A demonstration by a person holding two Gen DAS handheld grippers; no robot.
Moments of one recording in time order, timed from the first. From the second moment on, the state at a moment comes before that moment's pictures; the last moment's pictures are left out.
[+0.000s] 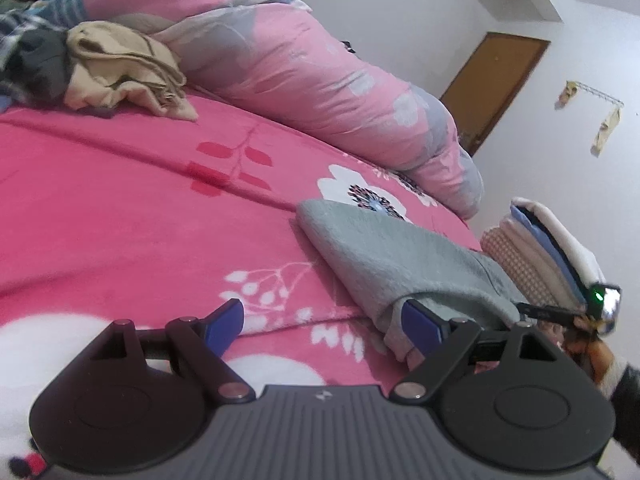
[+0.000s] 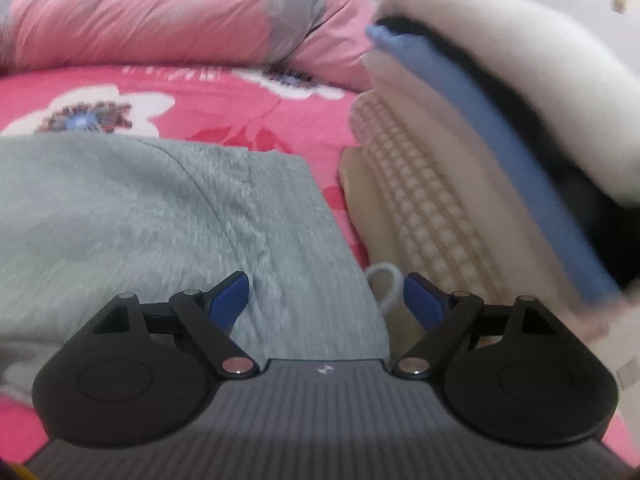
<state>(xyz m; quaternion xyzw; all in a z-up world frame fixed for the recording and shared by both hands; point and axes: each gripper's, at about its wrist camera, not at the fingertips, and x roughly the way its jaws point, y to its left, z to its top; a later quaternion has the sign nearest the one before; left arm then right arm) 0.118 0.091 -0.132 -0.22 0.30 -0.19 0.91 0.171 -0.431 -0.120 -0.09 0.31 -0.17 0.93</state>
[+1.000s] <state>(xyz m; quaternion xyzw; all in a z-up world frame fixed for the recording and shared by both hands) 0.276 0.063 -0.161 -0.34 0.47 -0.23 0.78 0.080 -0.112 -0.138 -0.38 0.14 0.21 0.89</state>
